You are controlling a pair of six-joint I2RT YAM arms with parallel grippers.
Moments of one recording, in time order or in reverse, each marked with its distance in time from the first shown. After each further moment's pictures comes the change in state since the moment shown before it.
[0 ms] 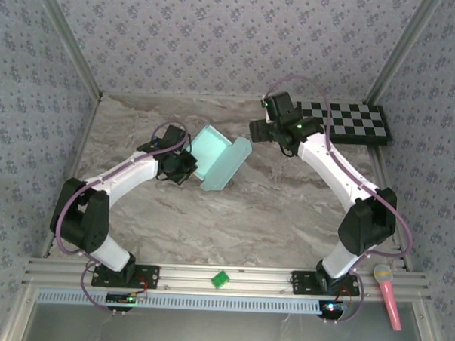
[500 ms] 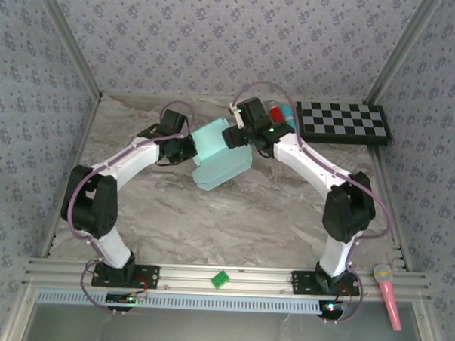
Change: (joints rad) left arm 0.066 0.127 0.172 0.042 -0.008 0.522; right arm 0.117 0.139 0.038 0.157 -0.056 -0.131
